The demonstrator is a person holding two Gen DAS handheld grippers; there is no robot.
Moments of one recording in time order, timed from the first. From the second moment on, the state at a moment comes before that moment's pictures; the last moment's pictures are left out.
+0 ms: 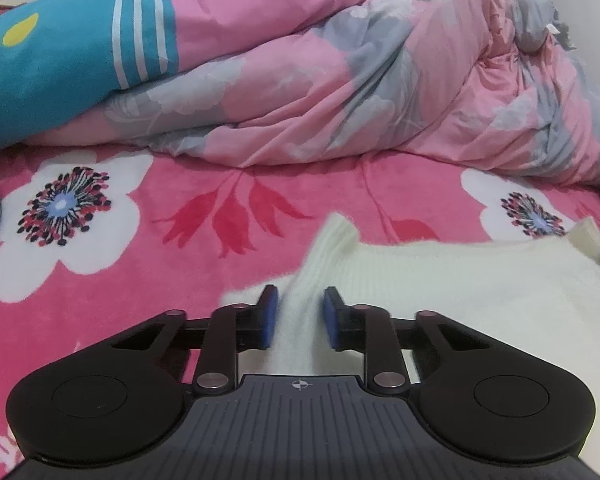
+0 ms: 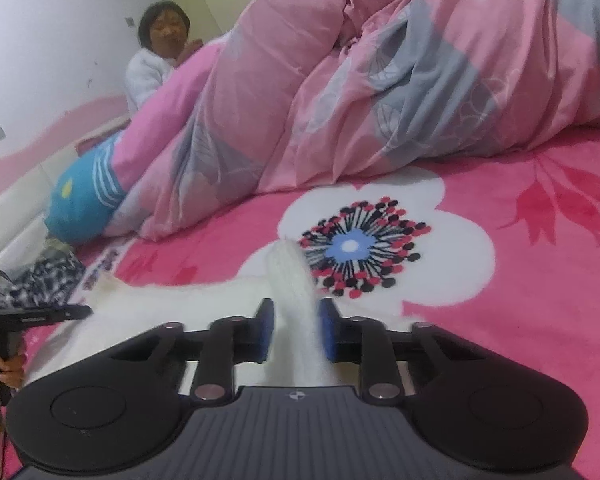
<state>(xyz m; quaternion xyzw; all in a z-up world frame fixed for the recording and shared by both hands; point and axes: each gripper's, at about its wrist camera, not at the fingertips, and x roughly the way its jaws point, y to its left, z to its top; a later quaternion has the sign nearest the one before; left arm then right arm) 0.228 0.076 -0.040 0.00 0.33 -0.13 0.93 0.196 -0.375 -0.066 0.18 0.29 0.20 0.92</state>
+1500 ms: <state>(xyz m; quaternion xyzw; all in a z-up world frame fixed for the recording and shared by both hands) 0.235 0.061 -0.036 -0.07 0.32 -0.09 0.94 0.189 -0.376 -0.055 0.20 0.22 0.20 0.93</state>
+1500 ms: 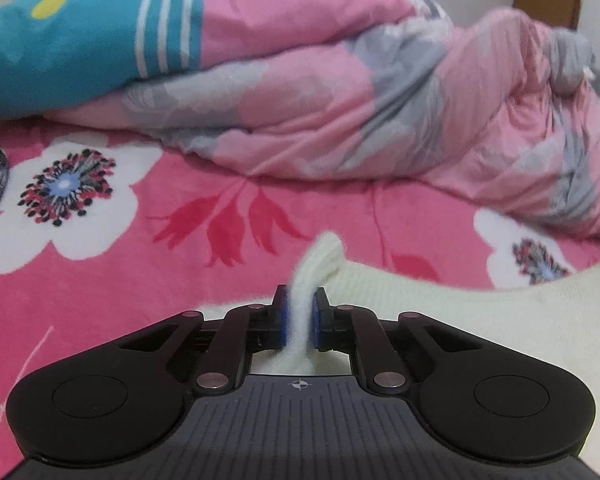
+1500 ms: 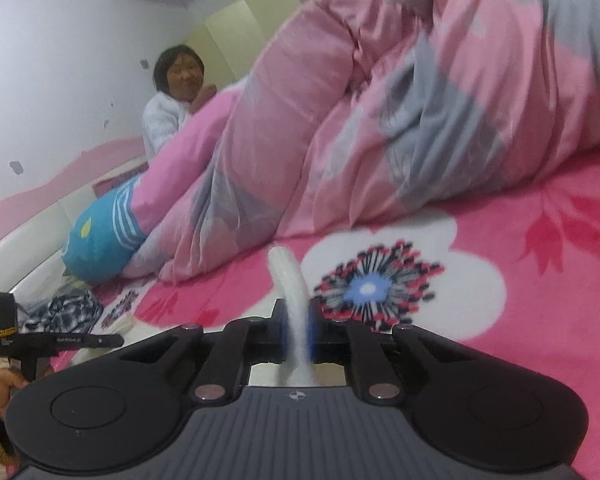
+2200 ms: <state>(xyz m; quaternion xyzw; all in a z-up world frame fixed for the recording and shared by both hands) 0.249 0.086 -0.049 -0.12 0.34 -0.11 0.93 0.212 -0.387 -0.087 0.22 0.29 0.14 0.92</state>
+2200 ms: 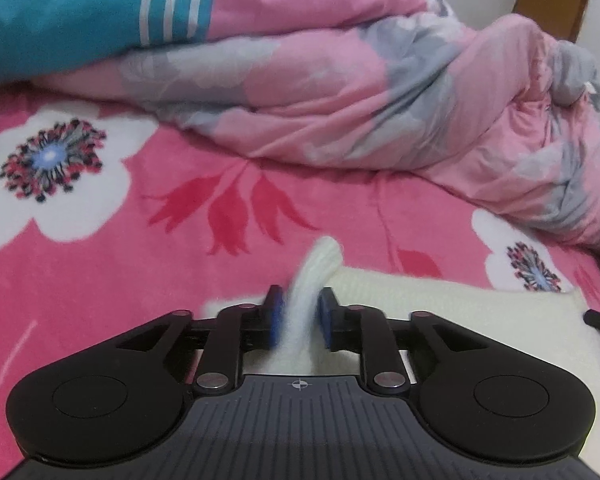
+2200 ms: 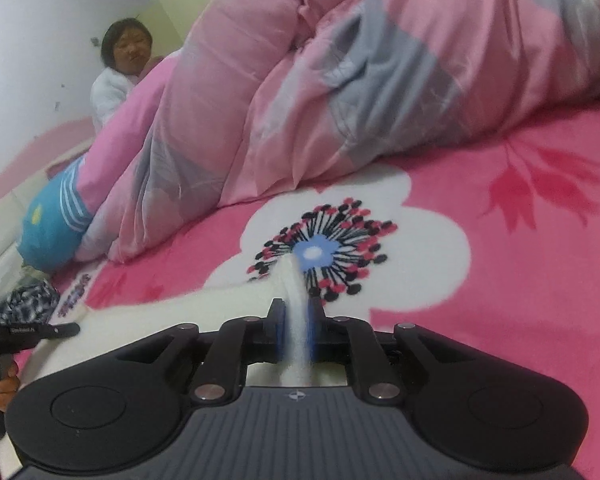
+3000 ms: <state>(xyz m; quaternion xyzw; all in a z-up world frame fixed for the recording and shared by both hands) 0.219 0.104 -0.056 -0.20 0.30 -0.10 0.93 0.248 -0.113 -0.033 -0.20 0.28 0.35 0.87</state>
